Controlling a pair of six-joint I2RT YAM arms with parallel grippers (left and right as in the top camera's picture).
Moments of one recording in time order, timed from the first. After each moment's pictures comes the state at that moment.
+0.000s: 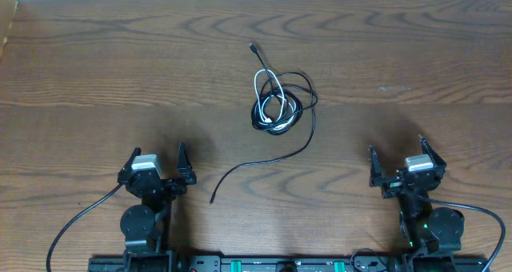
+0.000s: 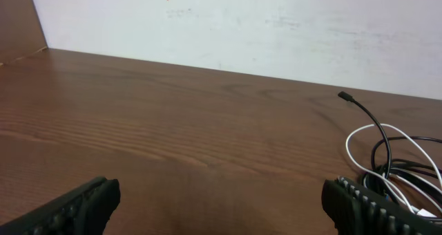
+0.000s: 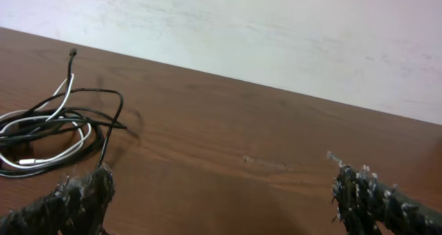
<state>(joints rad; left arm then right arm) 0.05 0.02 0.02 -0.11 0.00 -0.11 0.04 0.01 0.01 -0.06 -0.10 -0.15</state>
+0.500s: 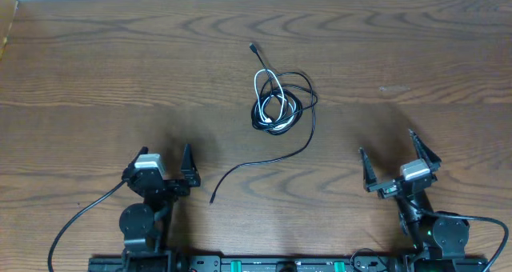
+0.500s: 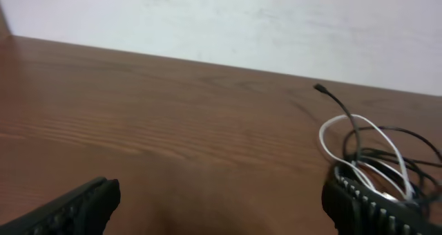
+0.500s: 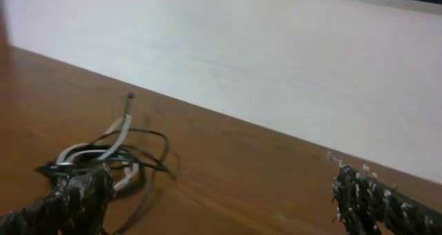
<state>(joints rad) 0.05 0.04 0.05 -0.15 0.08 -0.15 0.04 0.01 0.01 0.08 -0.30 -0.15</state>
